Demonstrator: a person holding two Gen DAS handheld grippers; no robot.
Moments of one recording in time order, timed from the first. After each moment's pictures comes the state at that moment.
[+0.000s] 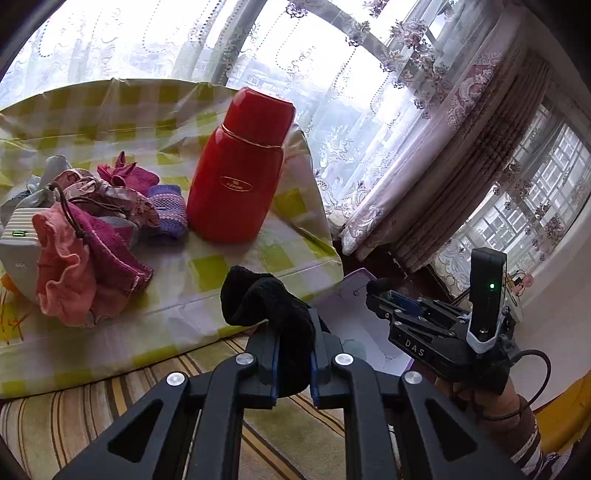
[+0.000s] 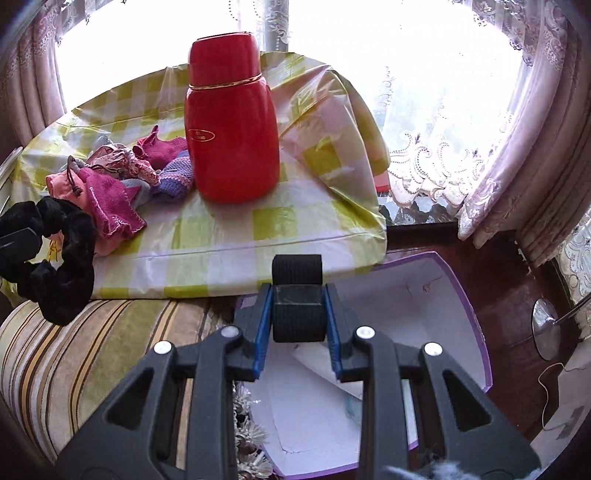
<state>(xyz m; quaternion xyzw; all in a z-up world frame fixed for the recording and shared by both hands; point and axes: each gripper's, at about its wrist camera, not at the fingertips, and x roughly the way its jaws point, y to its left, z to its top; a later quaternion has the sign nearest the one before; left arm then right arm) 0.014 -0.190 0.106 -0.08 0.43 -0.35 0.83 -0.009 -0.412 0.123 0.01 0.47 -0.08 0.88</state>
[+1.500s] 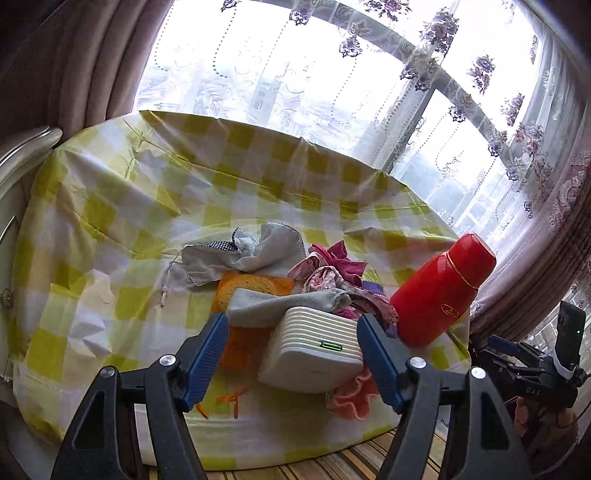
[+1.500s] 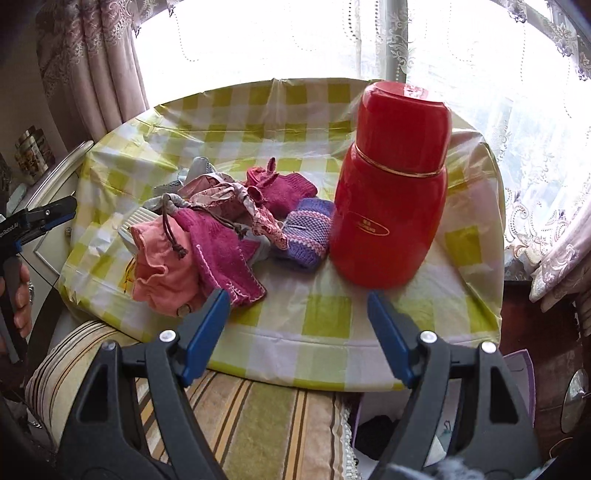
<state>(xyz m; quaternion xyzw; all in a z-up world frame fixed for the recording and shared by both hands) 0.134 0.067 0.113 -0.14 0.37 -0.12 0.91 0.111 -0.278 0.154 -0.01 0.45 0.11 0.89</state>
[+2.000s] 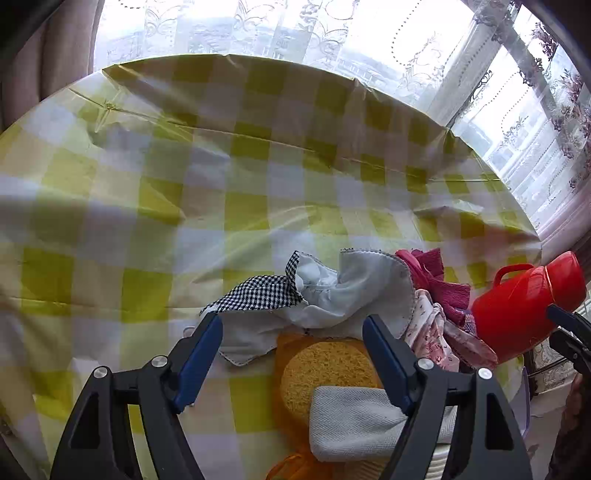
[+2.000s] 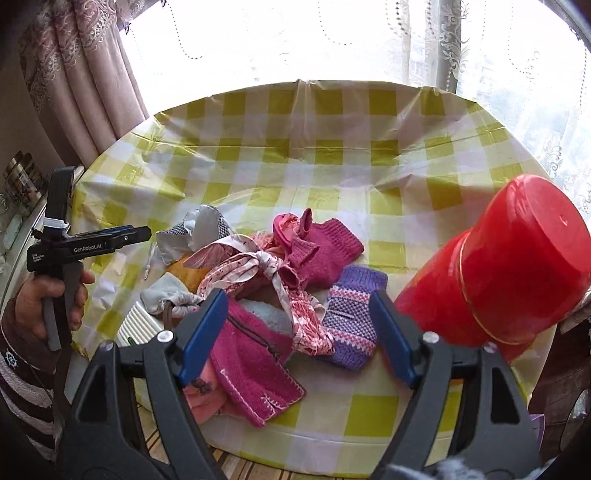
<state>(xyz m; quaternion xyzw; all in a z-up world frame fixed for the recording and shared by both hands) 0.322 0.085 0.045 -0.08 0.49 -0.12 0.86 0.252 -0.220 0.146 0.01 0.48 0.13 0.87</state>
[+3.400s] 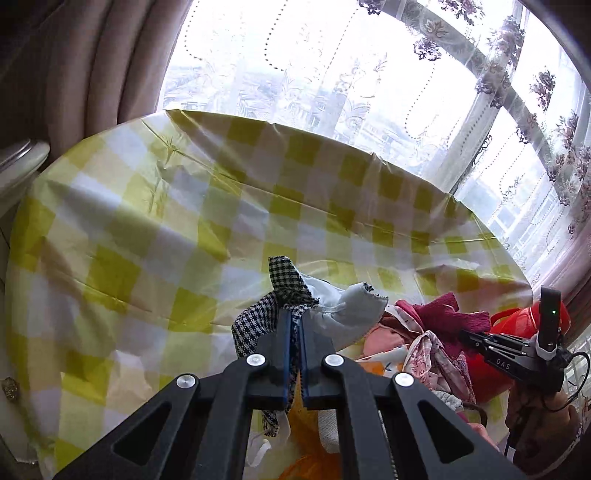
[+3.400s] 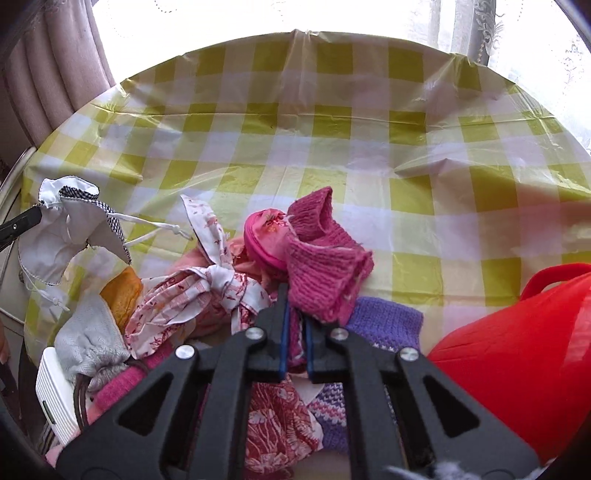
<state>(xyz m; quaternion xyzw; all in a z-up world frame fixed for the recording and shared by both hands) 0.254 0.127 0.094 -0.13 0.37 -0.06 0.92 0.303 -0.197 0.077 -0.03 0.49 0.12 0.86</state>
